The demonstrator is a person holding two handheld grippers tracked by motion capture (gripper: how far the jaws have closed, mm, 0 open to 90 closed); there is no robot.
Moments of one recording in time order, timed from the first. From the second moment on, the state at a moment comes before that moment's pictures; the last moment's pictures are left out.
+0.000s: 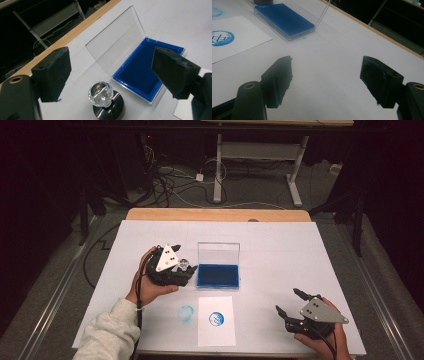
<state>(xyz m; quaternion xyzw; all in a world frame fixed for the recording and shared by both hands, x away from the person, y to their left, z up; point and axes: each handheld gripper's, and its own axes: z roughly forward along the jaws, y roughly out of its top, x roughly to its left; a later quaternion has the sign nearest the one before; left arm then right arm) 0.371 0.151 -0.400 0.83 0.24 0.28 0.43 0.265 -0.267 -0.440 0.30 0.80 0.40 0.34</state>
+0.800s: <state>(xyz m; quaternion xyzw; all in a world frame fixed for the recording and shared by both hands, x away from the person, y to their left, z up) 0.342 0.150 -0.392 0.82 0.20 0.28 0.45 0.264 -0.264 -0.439 0.29 0.80 0.40 0.34</state>
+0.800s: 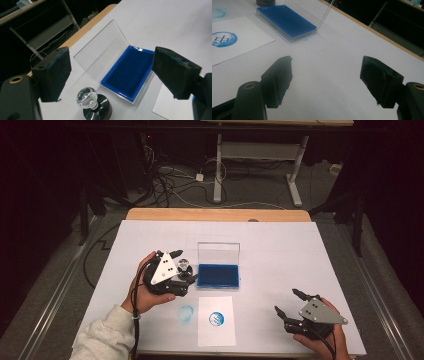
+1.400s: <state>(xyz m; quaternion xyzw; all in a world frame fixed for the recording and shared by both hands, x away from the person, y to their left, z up) 0.320 0.161 -0.397 0.82 0.18 0.31 0.45 0.261 -0.262 -0.438 0.29 0.80 0.41 0.34</state>
